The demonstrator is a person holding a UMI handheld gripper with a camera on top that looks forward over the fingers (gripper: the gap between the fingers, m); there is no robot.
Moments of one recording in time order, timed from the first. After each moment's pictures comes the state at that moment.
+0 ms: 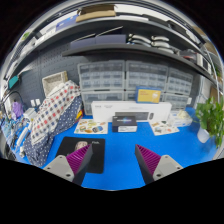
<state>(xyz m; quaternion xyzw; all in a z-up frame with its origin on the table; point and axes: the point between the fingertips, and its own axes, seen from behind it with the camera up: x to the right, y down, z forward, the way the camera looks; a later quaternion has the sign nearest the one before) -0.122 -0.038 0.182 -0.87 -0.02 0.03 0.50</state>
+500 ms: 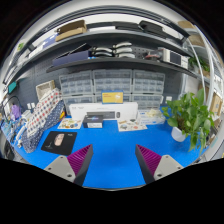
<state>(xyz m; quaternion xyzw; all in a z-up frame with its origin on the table) 0.082 -0.146 0.222 -0.86 0.01 0.02 0.51</state>
